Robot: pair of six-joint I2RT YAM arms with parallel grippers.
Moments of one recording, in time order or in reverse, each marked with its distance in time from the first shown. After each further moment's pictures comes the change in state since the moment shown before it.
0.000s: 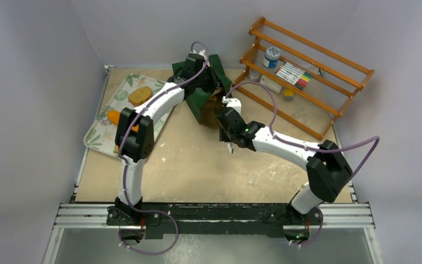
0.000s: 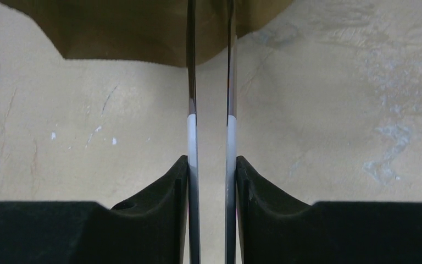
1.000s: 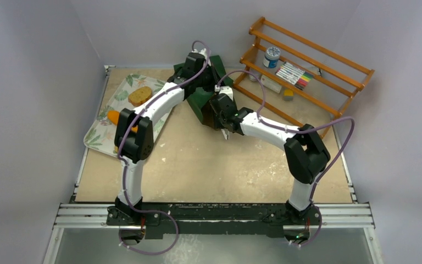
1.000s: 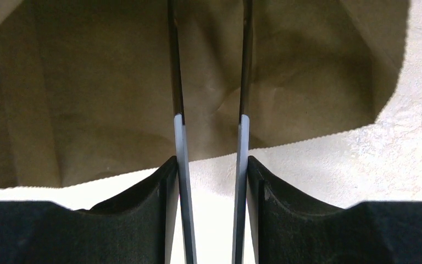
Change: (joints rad) left arm -0.011 -0.013 0.000 0.007 0.013 0.000; right arm -0.098 0.250 0.225 0.041 -0.022 -0.148
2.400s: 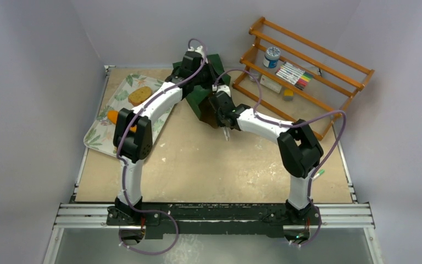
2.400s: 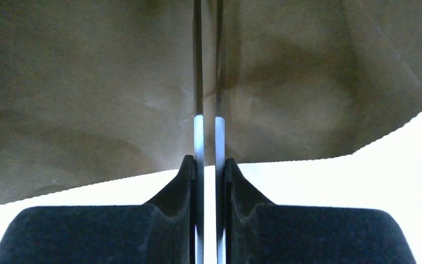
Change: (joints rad) left arm 0.023 -0.007 -0.012 0.054 -0.019 -0.001; right arm -0.031 0.112 0.093 -0.027 -0.006 -0.084
